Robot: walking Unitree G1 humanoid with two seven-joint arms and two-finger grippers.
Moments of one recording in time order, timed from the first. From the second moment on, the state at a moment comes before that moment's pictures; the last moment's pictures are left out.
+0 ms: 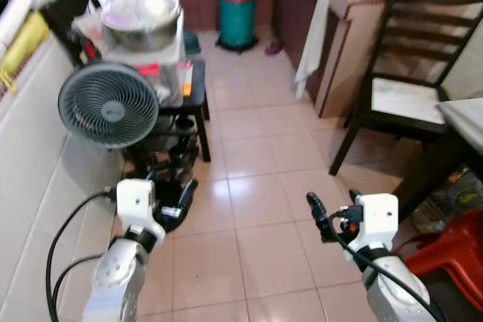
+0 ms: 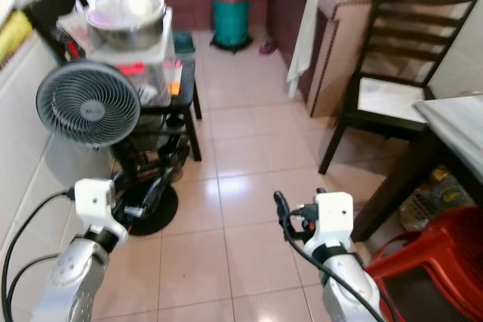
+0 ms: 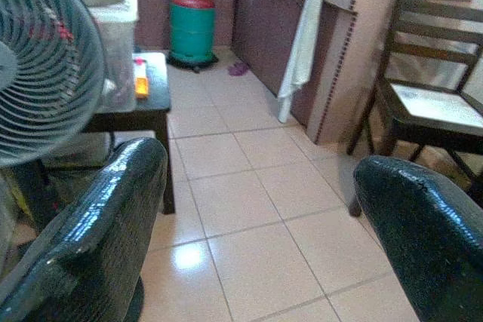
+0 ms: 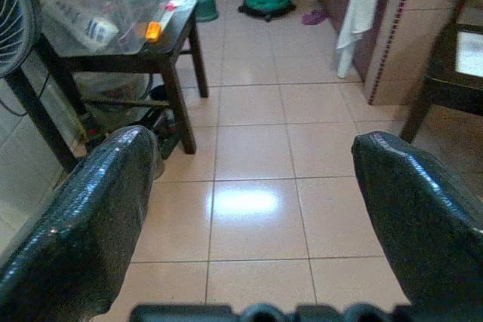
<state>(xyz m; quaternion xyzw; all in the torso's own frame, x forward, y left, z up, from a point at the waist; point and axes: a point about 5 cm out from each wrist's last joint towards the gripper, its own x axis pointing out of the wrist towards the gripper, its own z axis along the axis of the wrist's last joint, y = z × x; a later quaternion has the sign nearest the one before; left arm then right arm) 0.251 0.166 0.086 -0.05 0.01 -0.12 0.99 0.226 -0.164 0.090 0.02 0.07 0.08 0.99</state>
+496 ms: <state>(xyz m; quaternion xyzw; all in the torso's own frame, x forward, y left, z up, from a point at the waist) 0.250 0.156 0.082 -0.06 0.02 -0.13 0.99 0.228 -0.165 0.098 0.02 0.06 0.08 0.99</state>
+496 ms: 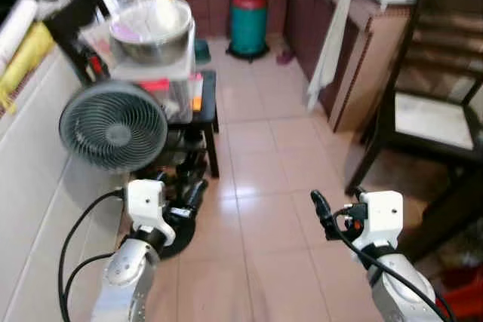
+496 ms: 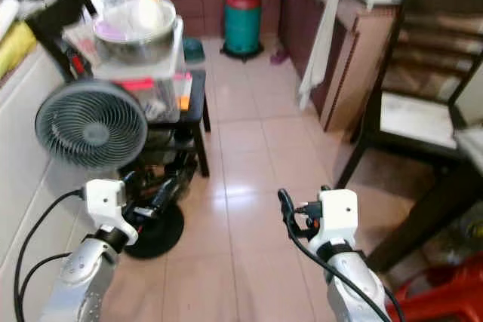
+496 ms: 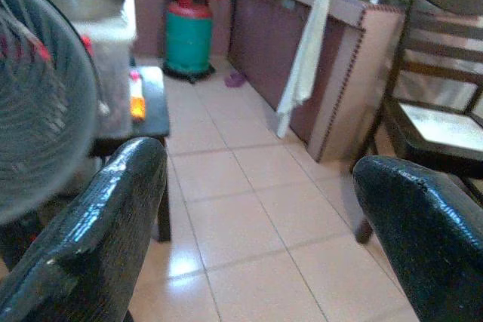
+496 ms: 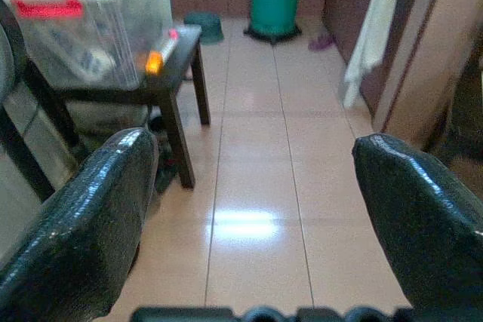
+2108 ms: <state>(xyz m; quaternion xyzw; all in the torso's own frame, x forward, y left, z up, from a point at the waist) 0.255 0.170 0.082 -0.04 0.04 -0.09 0.99 0.231 -0.150 0.101 0.04 0.05 0.09 0.99</state>
